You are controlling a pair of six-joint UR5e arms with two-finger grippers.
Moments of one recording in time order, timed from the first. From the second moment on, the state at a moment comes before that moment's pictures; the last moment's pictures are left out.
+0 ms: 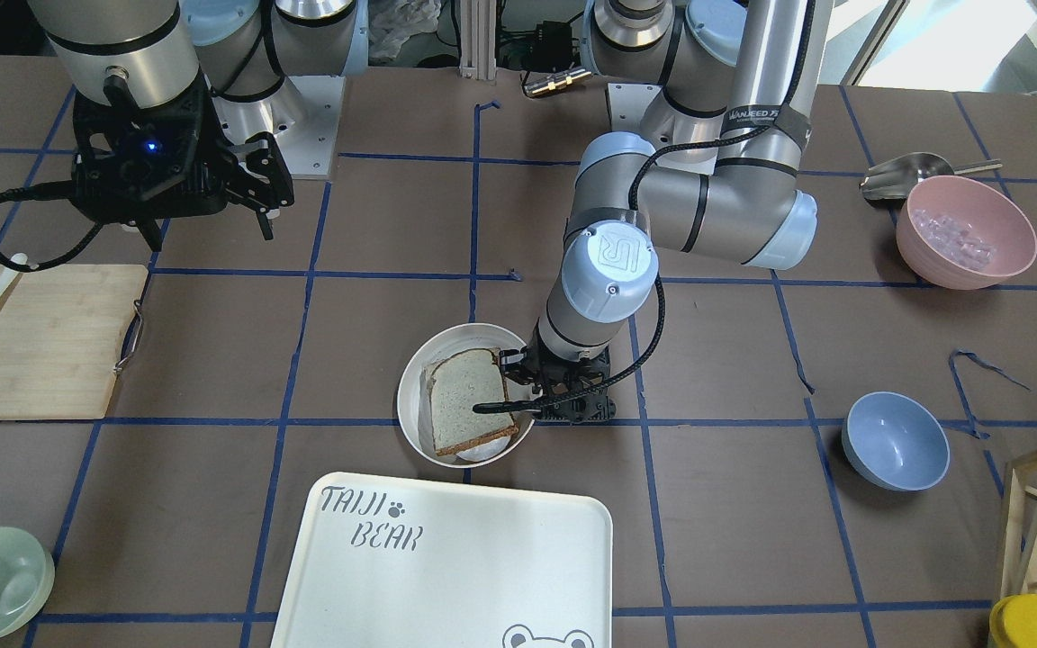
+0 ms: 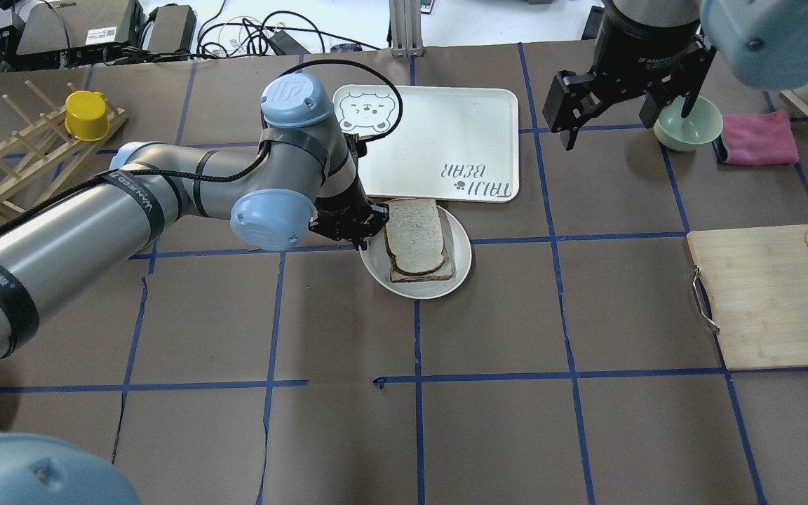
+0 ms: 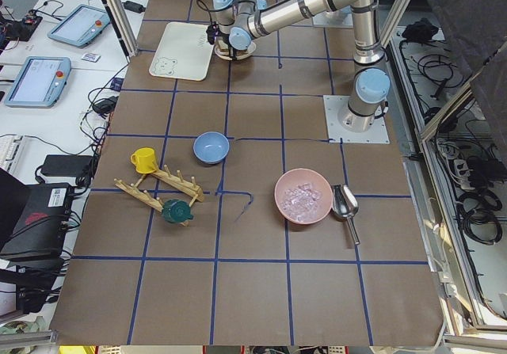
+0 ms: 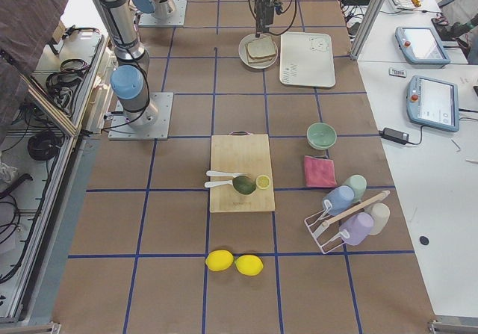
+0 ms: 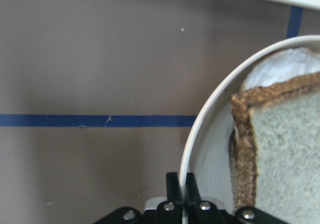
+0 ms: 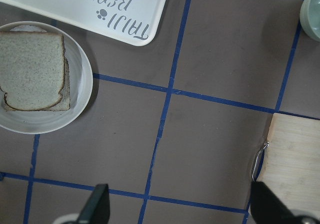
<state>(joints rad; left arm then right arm) -1.78 -1.98 -1.74 -1.07 1.45 -0.24 1.64 -1.51 1.46 -1.54 -1.64 -0.15</state>
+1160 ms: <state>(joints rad) -1.69 -2.06 -1.46 -1.17 1.35 -0.07 1.64 -1.51 1.46 -1.54 -1.64 -0.15</state>
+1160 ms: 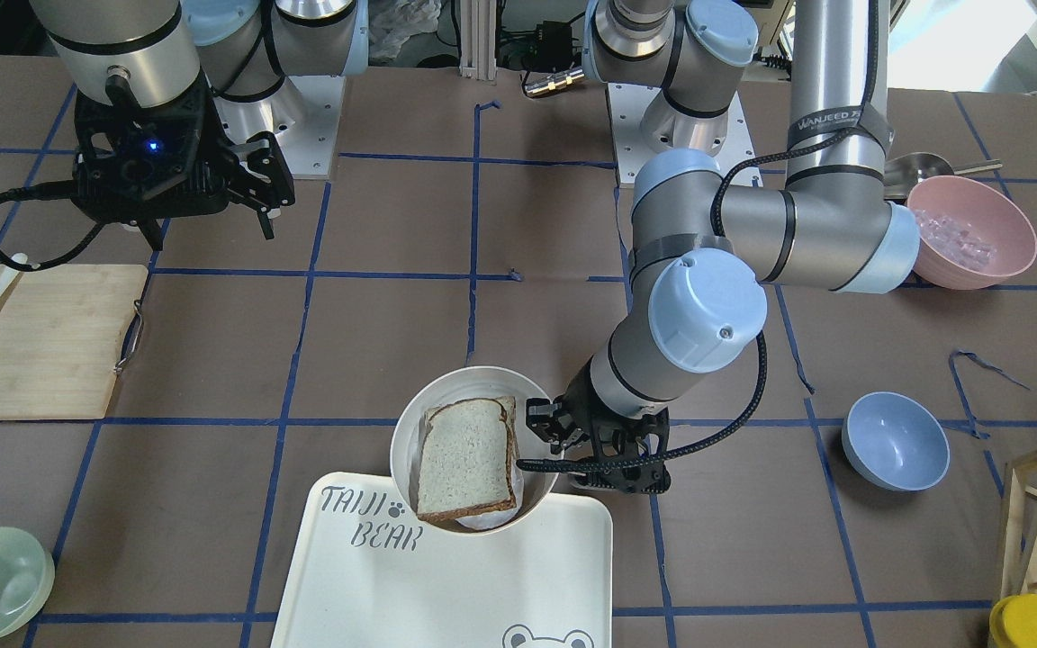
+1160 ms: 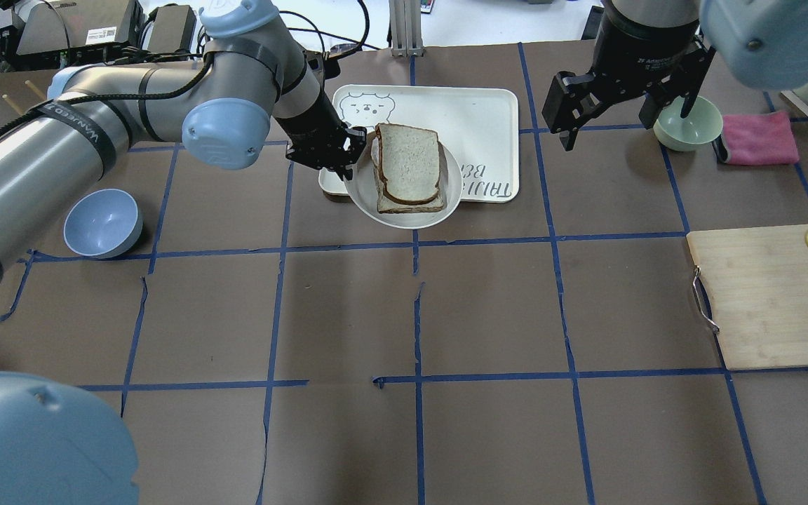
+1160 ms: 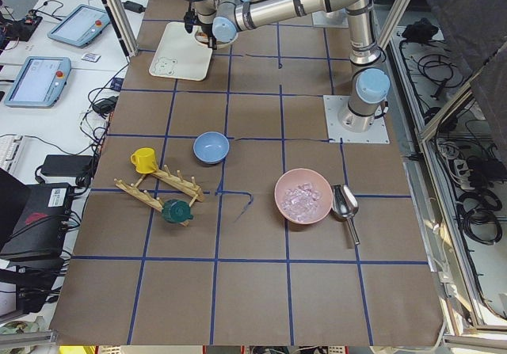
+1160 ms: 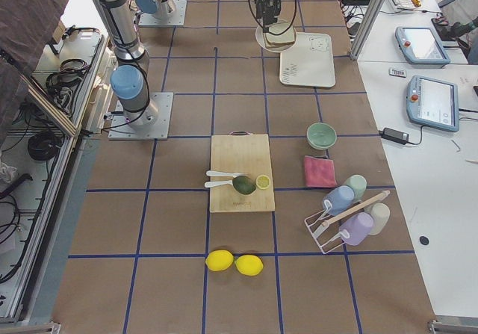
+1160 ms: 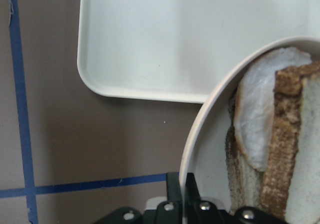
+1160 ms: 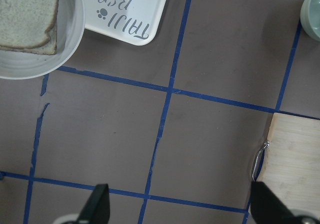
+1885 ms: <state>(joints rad) -1.69 -2.32 -1.19 -1.15 1.29 0.01 1.64 -1.51 1.46 -1.54 -1.64 -0.15</state>
